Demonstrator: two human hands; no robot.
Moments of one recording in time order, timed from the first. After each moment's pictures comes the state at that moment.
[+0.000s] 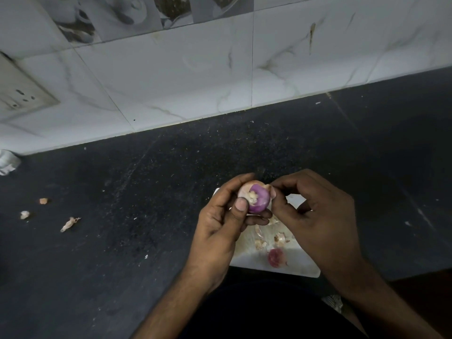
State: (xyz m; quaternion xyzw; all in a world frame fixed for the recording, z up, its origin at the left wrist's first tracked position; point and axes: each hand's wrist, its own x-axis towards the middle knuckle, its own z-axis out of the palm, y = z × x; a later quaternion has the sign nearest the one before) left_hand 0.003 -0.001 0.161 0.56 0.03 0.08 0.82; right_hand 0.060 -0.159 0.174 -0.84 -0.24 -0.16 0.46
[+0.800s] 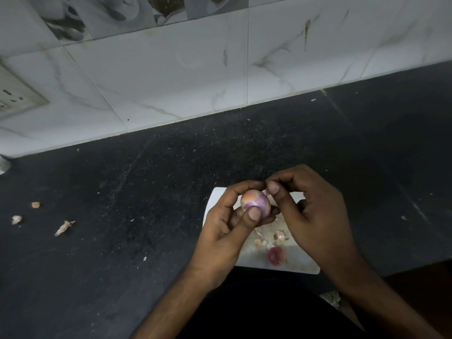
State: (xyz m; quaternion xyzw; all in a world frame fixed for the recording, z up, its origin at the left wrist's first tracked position) left_hand 0.002 -0.002 0.163 0.58 0.01 0.03 0.81; right_hand 0.061 -0.153 0.173 -0.84 -0.20 -0.10 0.50
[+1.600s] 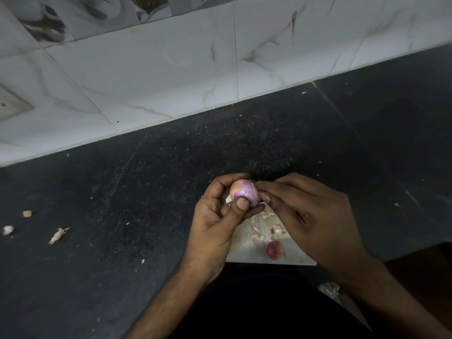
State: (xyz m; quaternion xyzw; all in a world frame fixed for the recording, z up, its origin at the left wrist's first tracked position) left_hand 0.011 0.002 0.164 0.52 0.03 0.05 0.85; right_hand 0.052 -0.170 0.170 -0.85 -0.32 -0.19 0.36
